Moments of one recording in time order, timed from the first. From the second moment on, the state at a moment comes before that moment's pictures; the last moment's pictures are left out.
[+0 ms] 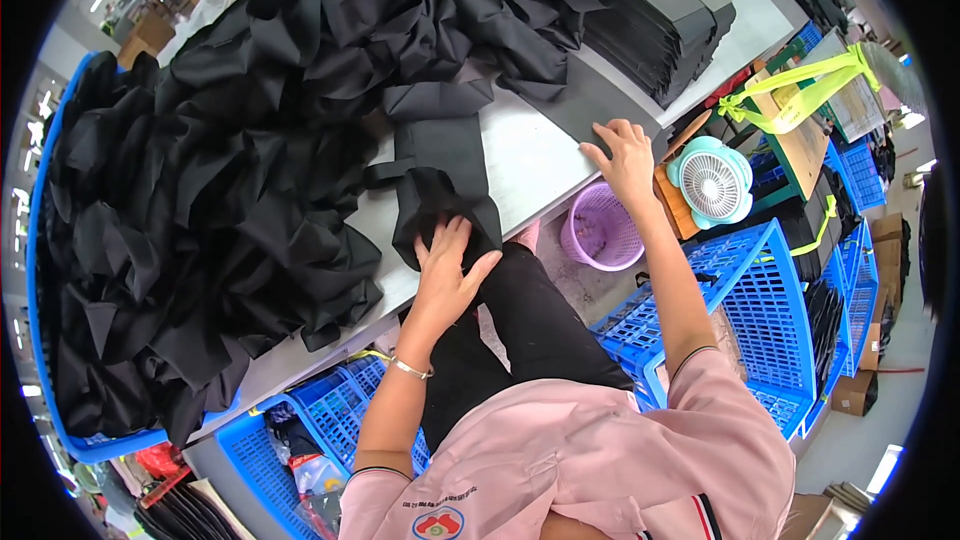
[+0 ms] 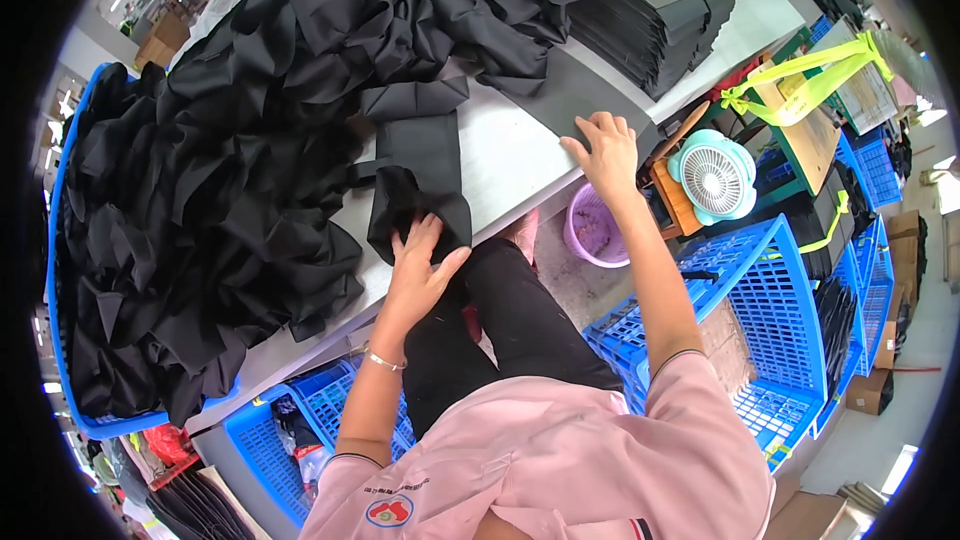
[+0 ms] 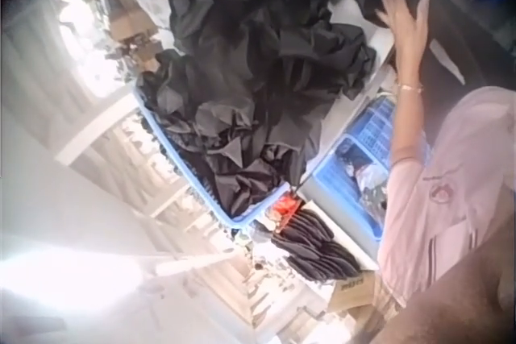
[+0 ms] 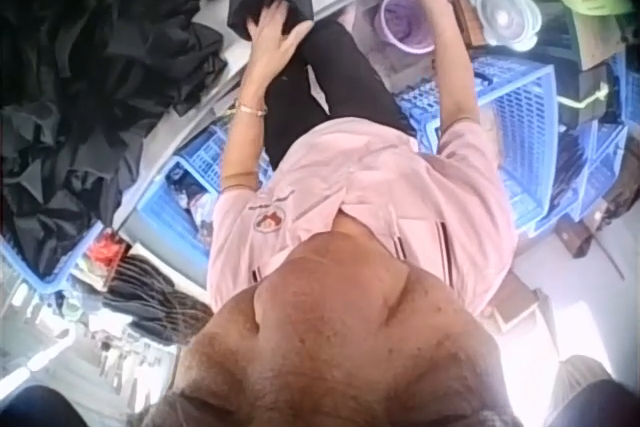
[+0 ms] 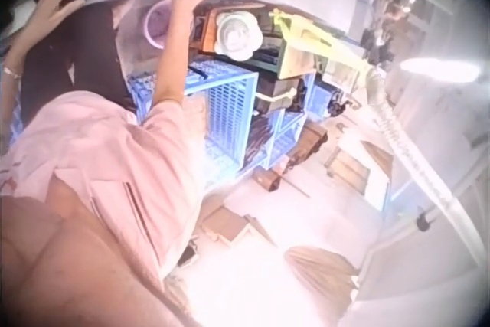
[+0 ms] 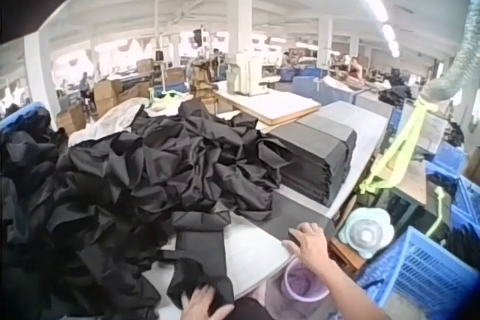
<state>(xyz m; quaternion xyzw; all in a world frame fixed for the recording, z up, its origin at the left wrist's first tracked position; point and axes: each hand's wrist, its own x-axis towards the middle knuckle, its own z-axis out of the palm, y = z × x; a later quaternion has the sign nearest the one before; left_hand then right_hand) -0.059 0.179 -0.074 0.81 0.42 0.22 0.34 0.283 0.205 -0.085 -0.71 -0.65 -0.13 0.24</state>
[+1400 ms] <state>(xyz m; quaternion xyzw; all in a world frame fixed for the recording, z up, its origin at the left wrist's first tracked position) 0.028 0.077 -0.089 0.37 0.34 0.29 0.81 0.300 0.211 -0.091 -0.61 -0.76 -0.17 0.16</state>
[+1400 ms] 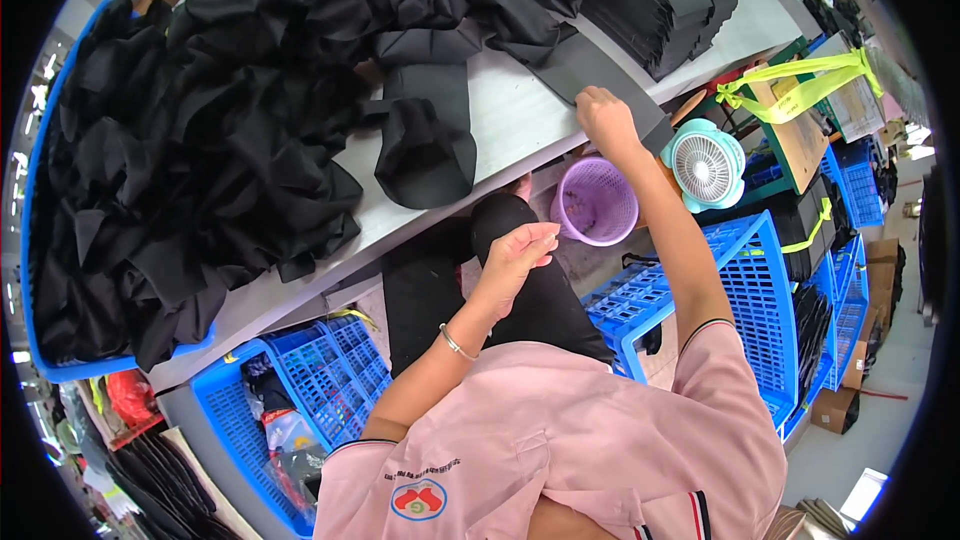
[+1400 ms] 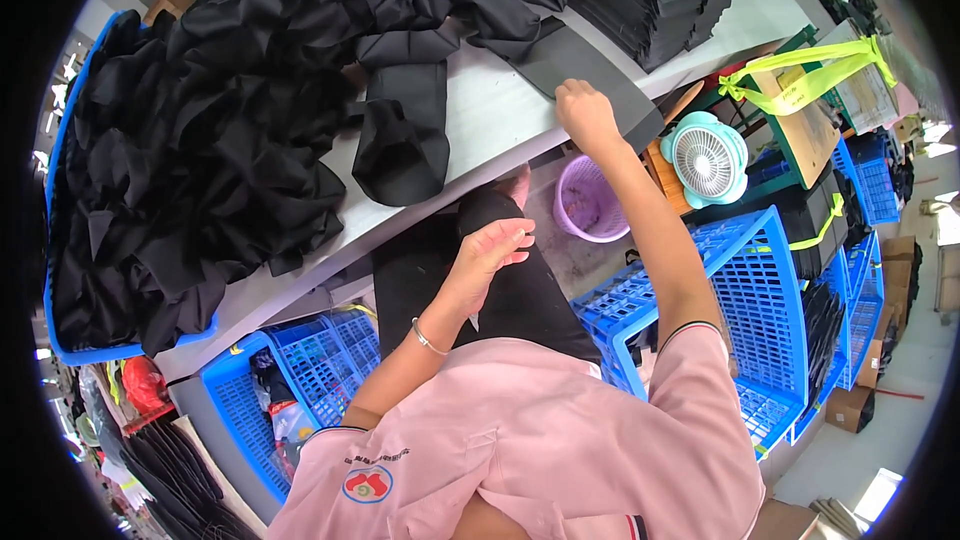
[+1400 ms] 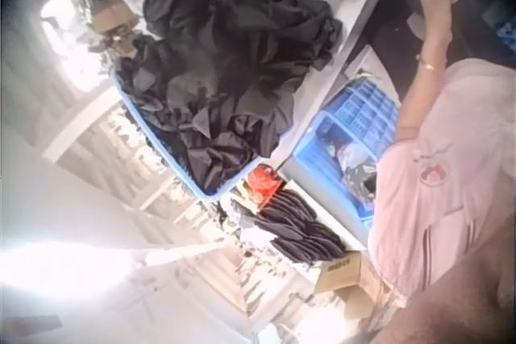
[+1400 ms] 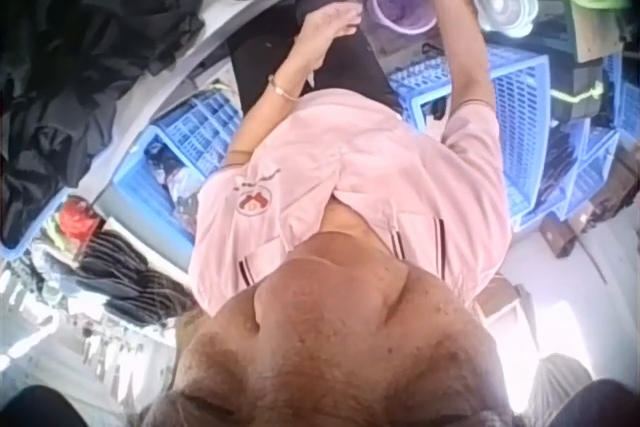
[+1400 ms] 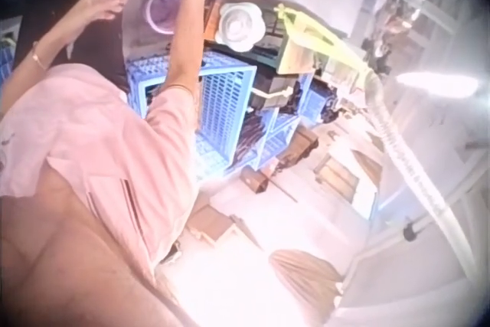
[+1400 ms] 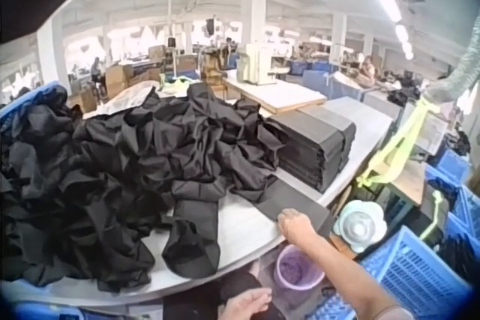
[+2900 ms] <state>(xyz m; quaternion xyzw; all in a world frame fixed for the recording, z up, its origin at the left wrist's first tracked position) -0.037 0.058 -0.054 0.35 0.32 0.51 0.71 0.121 0.004 -0.028 -0.55 -0.46 0.53 0.45</state>
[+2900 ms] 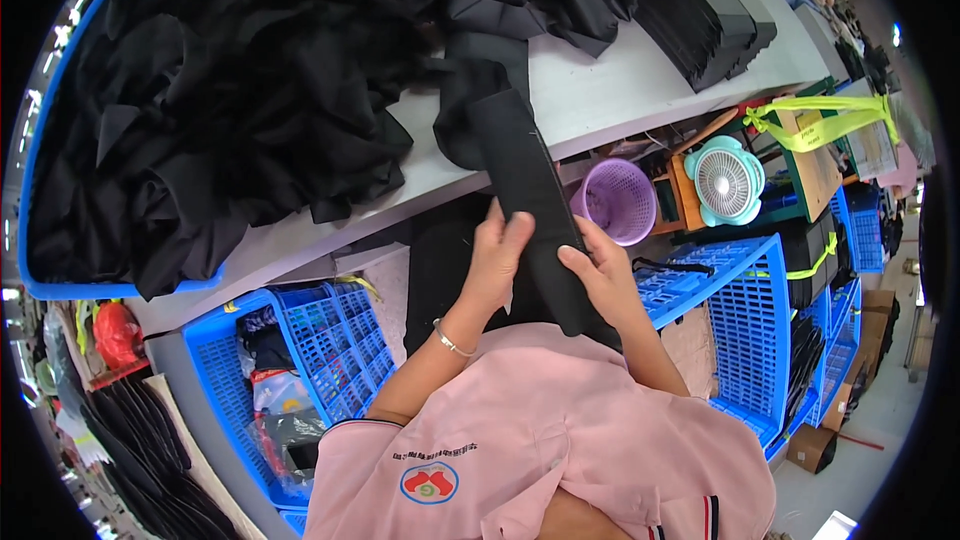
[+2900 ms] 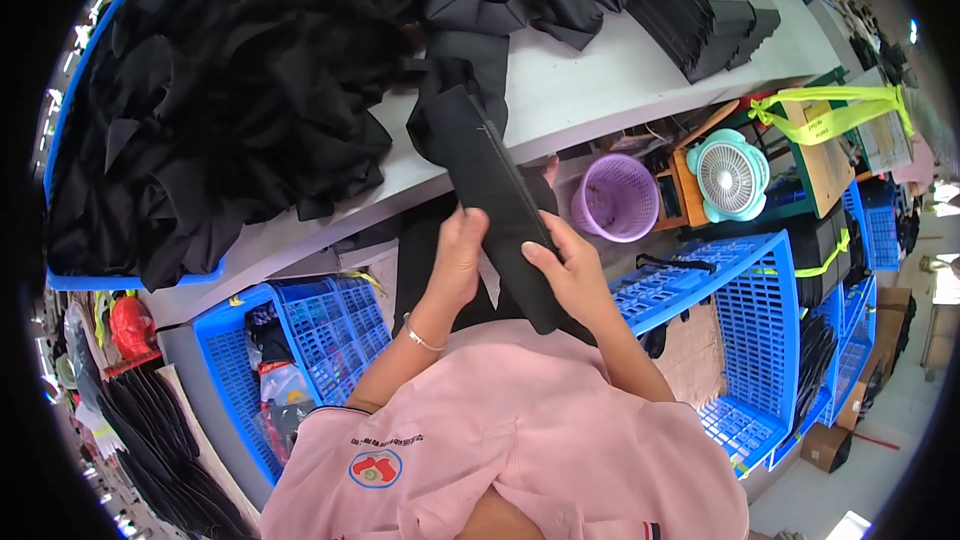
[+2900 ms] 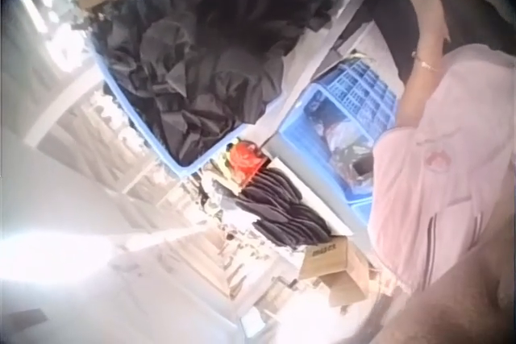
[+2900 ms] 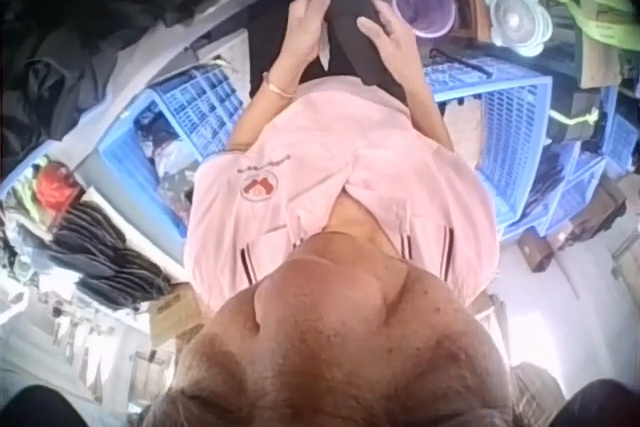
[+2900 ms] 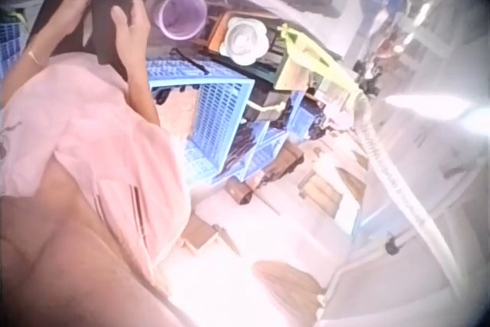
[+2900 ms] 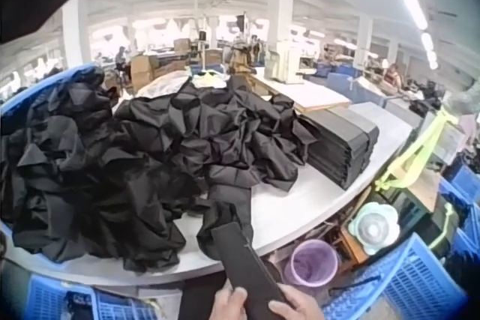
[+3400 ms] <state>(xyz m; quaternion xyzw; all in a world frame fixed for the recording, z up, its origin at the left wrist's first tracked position) -0.084 0.225 -0.057 0.52 0.40 0.42 0.62 0.150 0.033 -0.052 -0.63 -0.52 0.44 0.38</state>
